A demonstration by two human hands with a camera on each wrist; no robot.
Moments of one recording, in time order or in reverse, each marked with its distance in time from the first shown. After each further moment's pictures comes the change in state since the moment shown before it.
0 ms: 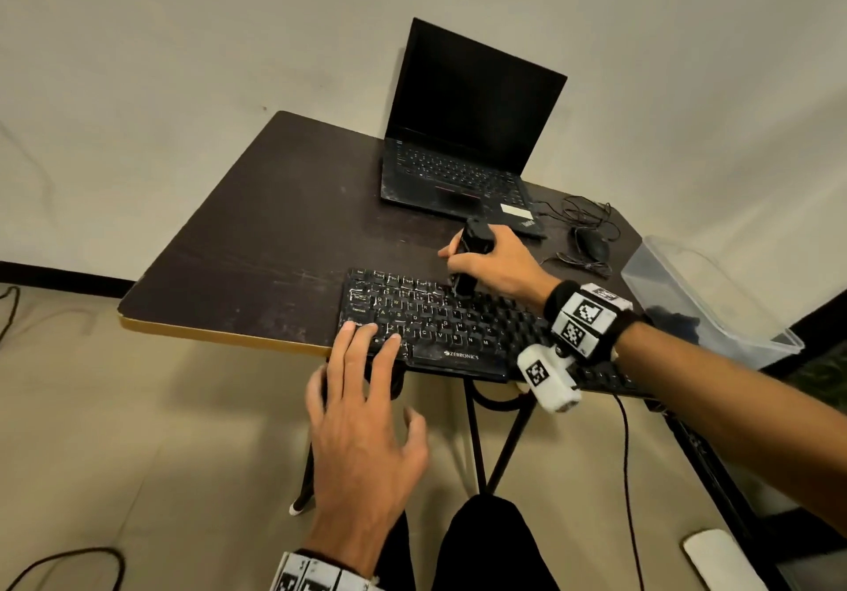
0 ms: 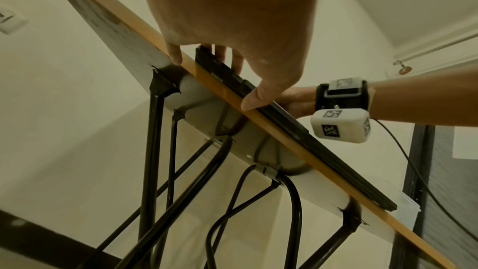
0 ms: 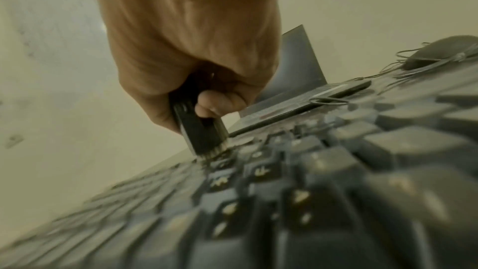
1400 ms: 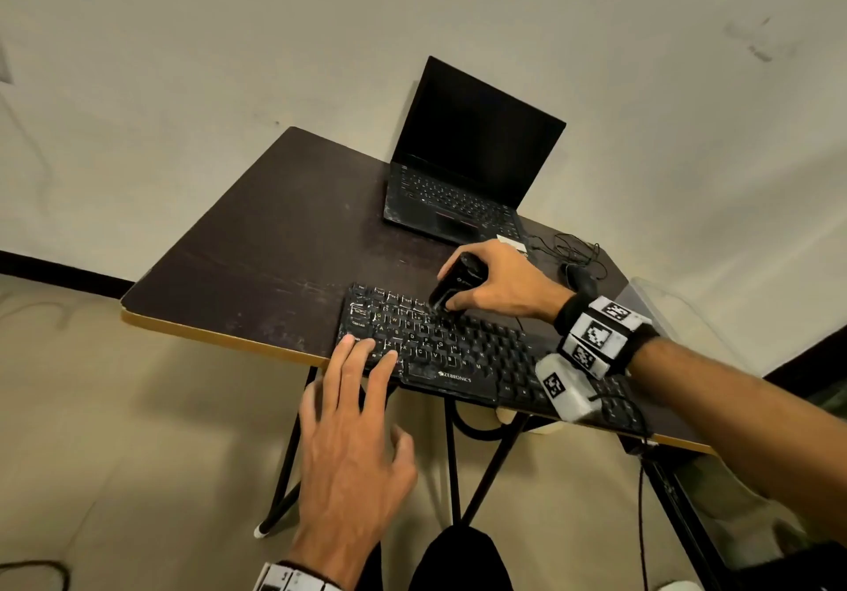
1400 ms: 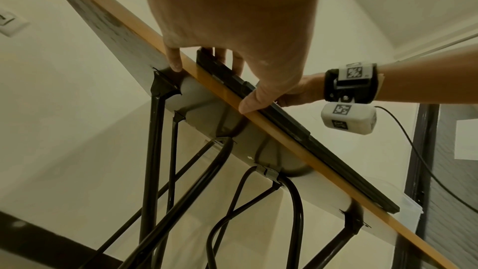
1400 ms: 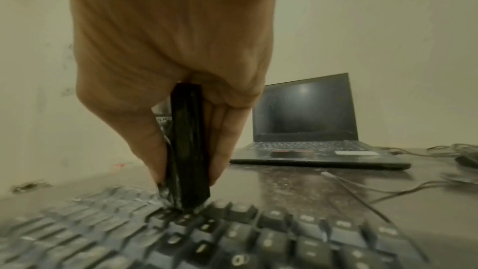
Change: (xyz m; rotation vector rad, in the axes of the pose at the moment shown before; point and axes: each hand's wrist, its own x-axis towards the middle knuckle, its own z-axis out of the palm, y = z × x) left_hand 0.003 -0.001 0.001 0.016 -0.077 -0.013; right_hand -0.007 -0.034 -0.024 -0.436 -0.187 -0.153
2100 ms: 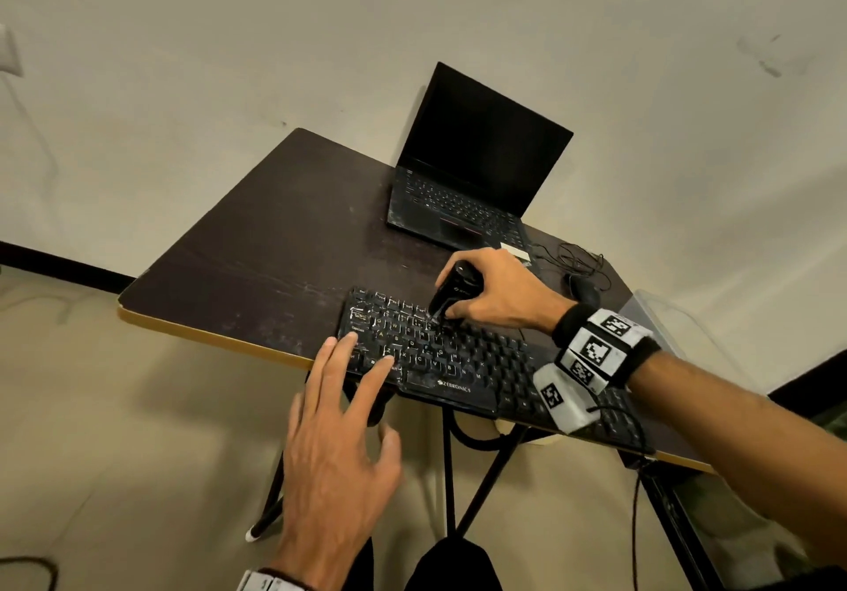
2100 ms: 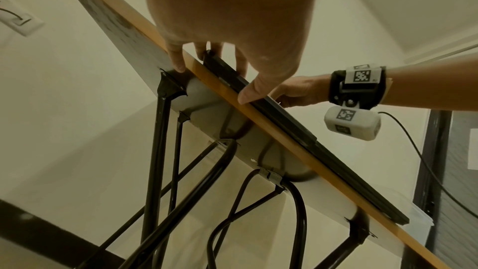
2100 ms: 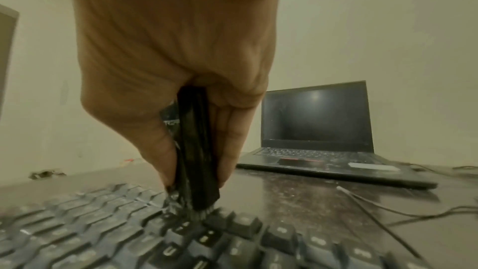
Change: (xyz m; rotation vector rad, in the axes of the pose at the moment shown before) left_hand 0.000 -0.011 0.001 -0.164 0.116 -0.030; right_hand 0.004 -0.007 0.001 -0.107 -0.008 -0.050
